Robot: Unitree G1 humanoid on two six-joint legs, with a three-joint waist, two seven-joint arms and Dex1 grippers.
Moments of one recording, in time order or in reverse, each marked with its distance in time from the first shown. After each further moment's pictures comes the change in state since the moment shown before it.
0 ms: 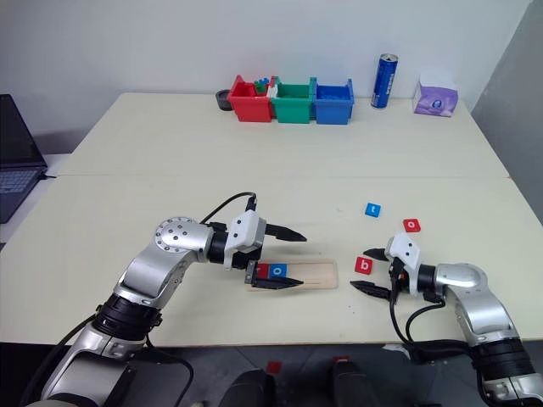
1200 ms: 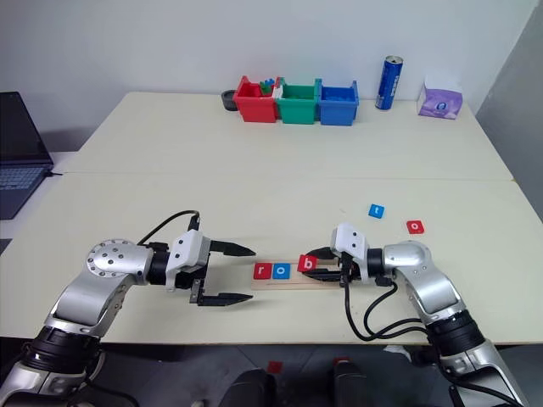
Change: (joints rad) left arm 0.261 0.226 0.179 -0.065 -0.045 -0.087 -0.034; right arm -0.200 0.152 0.235 -0.064 -0.067 0.010 0.036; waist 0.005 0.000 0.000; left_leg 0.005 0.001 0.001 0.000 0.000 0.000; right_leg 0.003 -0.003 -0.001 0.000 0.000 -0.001
